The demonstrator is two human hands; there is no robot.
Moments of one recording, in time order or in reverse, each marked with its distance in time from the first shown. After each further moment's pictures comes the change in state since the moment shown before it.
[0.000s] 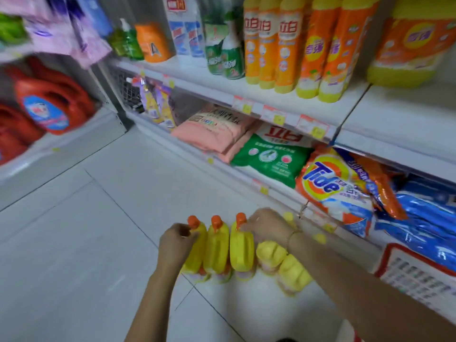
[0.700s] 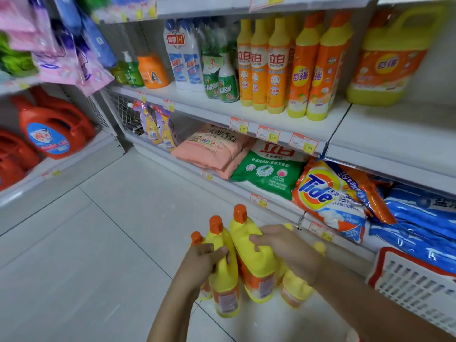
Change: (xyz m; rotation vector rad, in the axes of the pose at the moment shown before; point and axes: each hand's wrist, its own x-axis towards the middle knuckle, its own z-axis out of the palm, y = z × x) left_hand -0.058 0.050 -0.029 -0.564 -0.506 0.021; right_hand -0.085 -0.019 -0.007 0.698 0.060 -0.133
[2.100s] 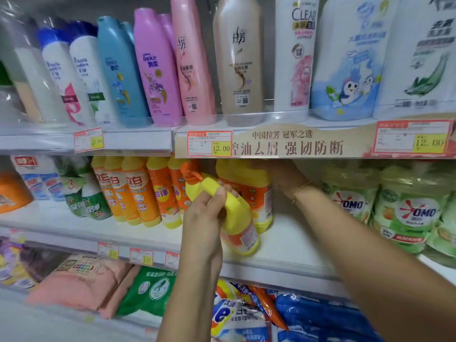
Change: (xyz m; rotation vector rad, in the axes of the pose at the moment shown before) left_hand 0.070 0.299 0.270 -0.599 -0.288 0.634; right_hand 0.011 -0.197 -0.369 -0.019 0.685 -0.748
